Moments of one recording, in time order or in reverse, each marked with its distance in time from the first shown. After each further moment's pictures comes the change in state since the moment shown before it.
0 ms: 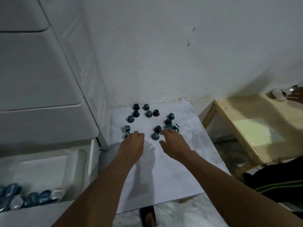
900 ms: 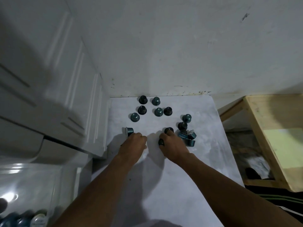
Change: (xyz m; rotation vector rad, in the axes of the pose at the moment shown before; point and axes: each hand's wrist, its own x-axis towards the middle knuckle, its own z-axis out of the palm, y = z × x) left_hand 0.105 -0.055 0.067 -0.086 -0.266 0.050; right_hand 0.132 0.028 0.072 -0.077 -0.302 -0.001
